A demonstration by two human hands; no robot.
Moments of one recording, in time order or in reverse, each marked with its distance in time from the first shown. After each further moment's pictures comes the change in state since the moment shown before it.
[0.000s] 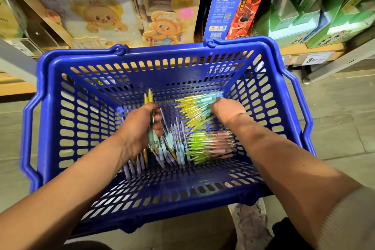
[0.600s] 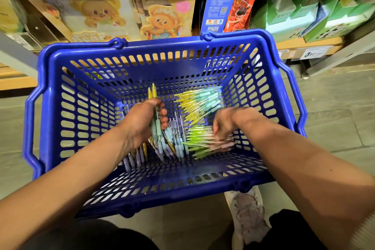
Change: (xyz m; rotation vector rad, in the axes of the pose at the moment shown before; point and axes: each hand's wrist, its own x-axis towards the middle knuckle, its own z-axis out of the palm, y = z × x) left_hand -0.003 0.000 0.006 0.053 -0.016 -0.020; right_hand -0.032 0.005 0.000 0.259 -0.457 -0.123
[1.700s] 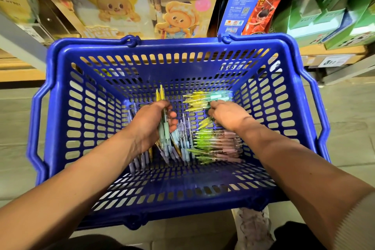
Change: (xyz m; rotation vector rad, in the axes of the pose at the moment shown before) left_hand 0.010 -0.007 -0.009 -0.051 0.016 0.000; right_hand 0.051 -0.002 0.003 -0.331 0.540 -0.163
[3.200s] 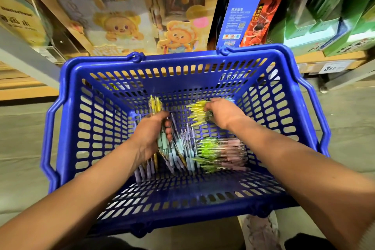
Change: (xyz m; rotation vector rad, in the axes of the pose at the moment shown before) left_hand 0.006 -0.001 -0.009 0.008 0.020 0.058; right_hand 0.016 -0.015 -0.042 0.299 0.021 0.195
